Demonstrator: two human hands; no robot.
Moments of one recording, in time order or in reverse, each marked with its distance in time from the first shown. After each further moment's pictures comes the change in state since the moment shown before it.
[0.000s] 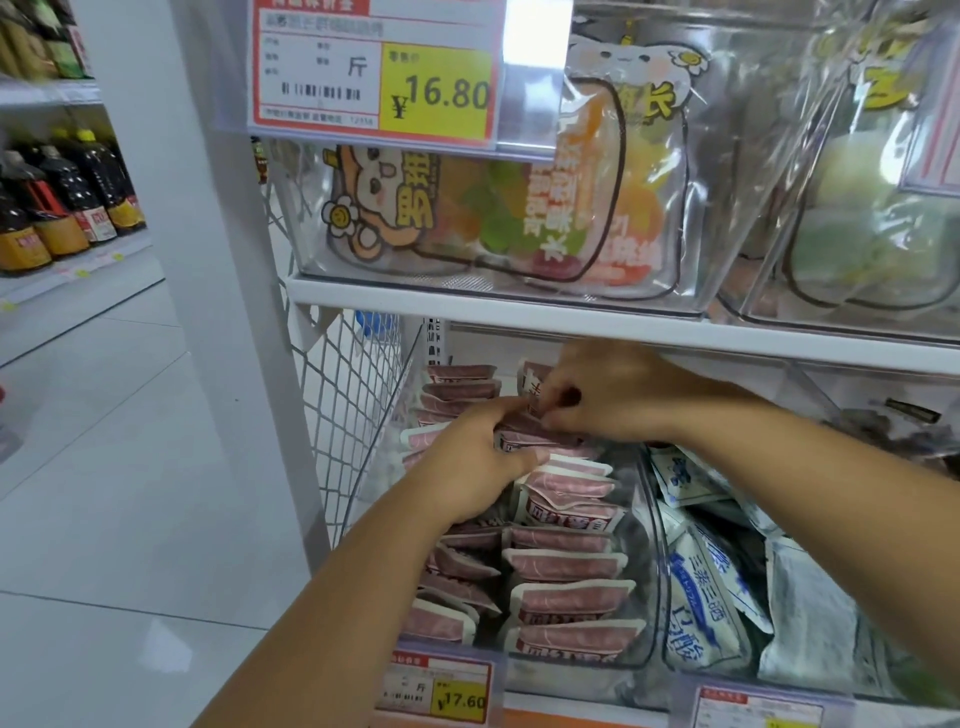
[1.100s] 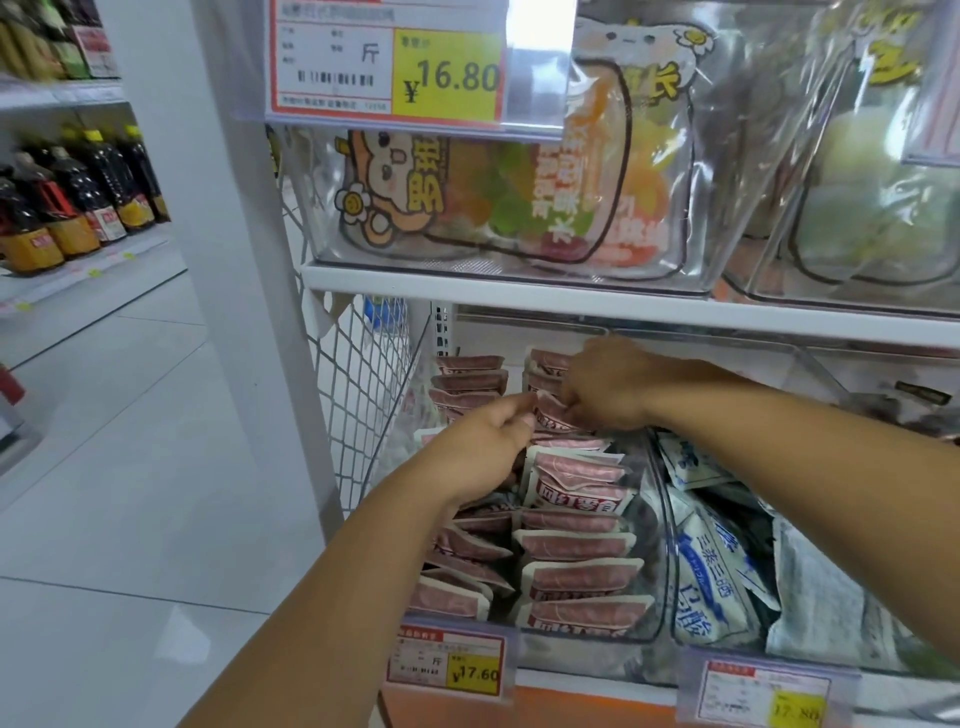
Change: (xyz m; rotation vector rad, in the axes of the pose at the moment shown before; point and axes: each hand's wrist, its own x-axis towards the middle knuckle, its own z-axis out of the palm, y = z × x) left_hand -0.004 -0.001 0.000 -0.189 -0.090 -0.161; right_hand 0.013 -0.006 0.009 -0.359 -0.208 -0.027
